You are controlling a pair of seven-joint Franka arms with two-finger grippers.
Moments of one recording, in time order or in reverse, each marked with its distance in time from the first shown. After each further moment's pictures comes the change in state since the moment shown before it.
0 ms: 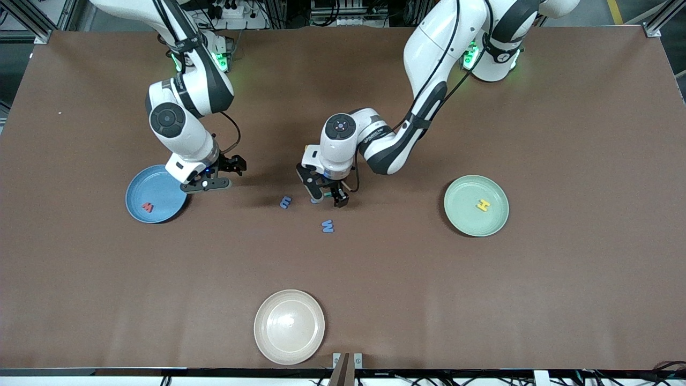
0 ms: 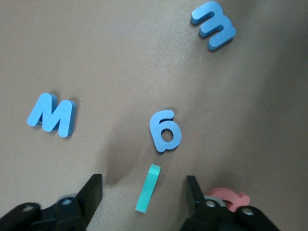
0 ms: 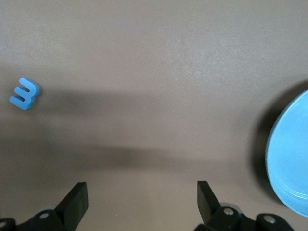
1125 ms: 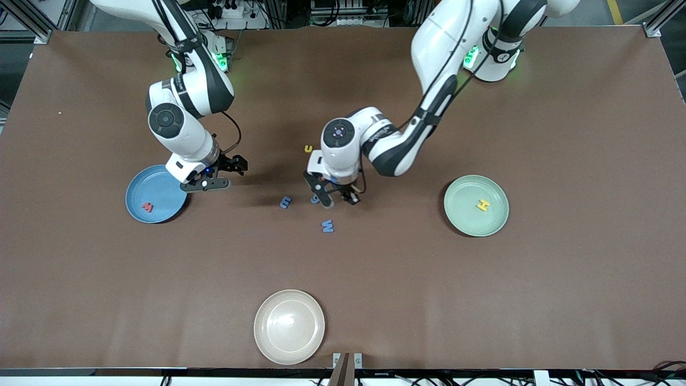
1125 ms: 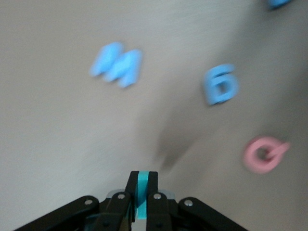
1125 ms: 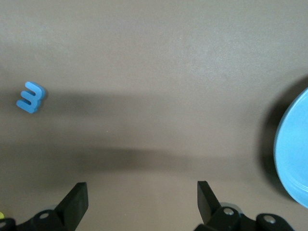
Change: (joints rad) left arm 0.070 -0.090 0.015 0.052 0.001 -0.349 0.000; right arm 0.003 0.001 0.002 0.005 0.048 0.004 0.028
